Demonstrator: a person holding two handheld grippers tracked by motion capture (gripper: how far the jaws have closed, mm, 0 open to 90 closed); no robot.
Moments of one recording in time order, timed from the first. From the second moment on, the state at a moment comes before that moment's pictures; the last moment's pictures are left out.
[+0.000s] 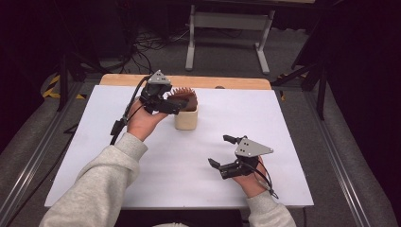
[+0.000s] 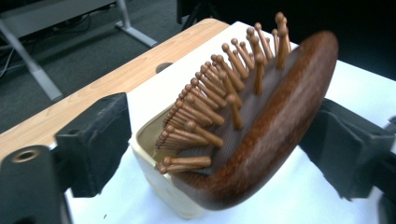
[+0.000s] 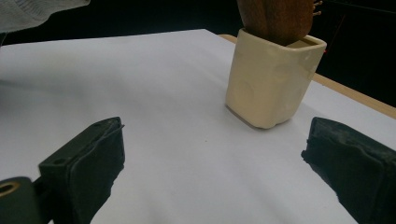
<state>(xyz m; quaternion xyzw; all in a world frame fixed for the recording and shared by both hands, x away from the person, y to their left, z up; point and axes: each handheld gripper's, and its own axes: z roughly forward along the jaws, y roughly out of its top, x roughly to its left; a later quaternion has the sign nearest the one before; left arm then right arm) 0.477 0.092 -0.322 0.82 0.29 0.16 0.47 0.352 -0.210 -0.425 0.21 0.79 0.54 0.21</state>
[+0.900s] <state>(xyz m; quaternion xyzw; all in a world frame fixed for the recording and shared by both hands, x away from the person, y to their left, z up) 0.432 0.121 -0.292 0.78 0.23 0.18 0.55 0.352 -0.216 -0.422 0.22 0.78 0.54 0.22</state>
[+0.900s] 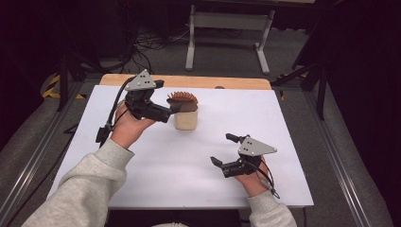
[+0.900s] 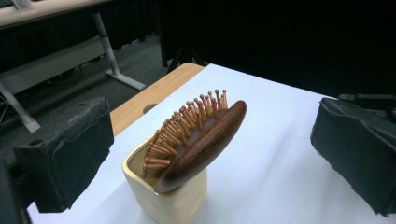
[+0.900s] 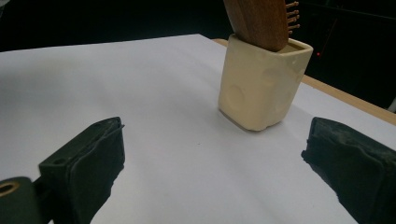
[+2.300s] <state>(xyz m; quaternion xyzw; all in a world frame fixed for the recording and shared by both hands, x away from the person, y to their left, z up) 0.359 0.191 -0.357 0.78 0.23 0.20 0.55 0.350 -0.220 -0.419 0.22 0.78 0.55 0.23</state>
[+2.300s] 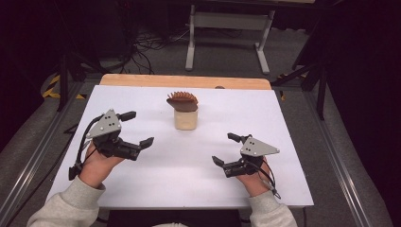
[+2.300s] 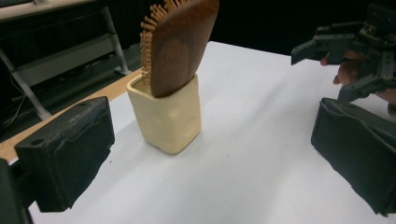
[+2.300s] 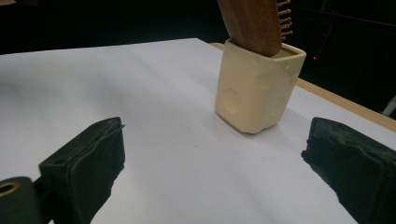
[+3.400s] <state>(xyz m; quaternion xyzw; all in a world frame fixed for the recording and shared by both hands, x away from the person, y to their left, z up) 0.354 0.231 -0.464 0.75 0.32 0.16 0.55 0.352 -0.210 -0.433 0.21 0.79 0.54 0.21</state>
